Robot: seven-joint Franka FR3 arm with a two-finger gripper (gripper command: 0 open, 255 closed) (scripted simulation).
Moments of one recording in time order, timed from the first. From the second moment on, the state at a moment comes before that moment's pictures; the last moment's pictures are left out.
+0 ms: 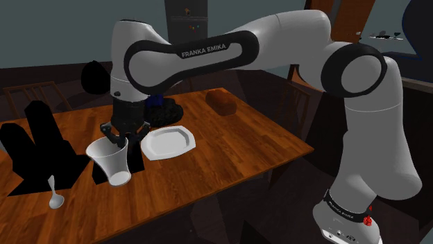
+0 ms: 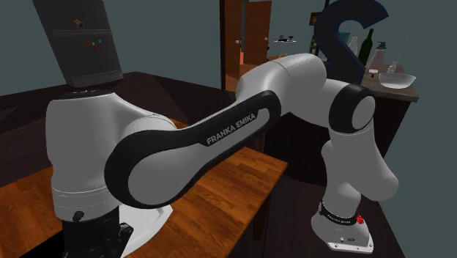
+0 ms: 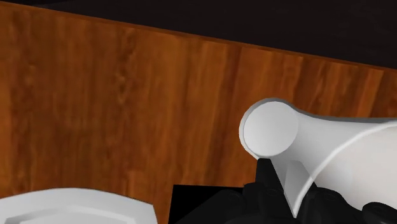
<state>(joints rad) 0.52 0.44 0.24 -1.37 0.08 2.02 0.90</state>
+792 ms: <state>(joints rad) 0.52 0.47 0.23 -1.50 0.09 2.17 0.88</state>
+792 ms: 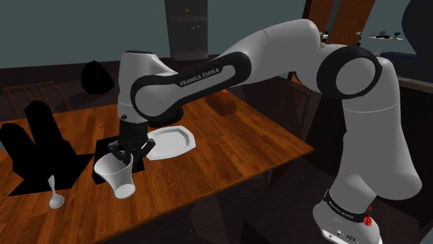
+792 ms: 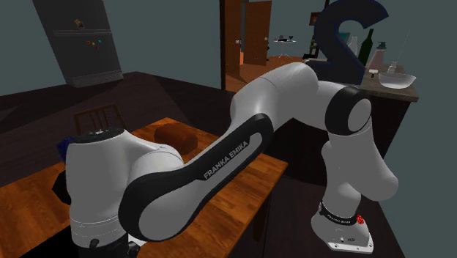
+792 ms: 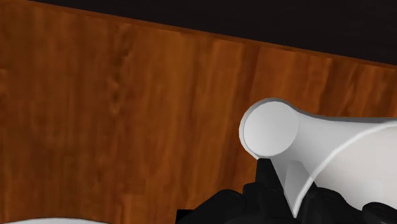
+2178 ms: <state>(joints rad) 0.52 0.51 0.23 -1.57 0.09 2.28 0.87</state>
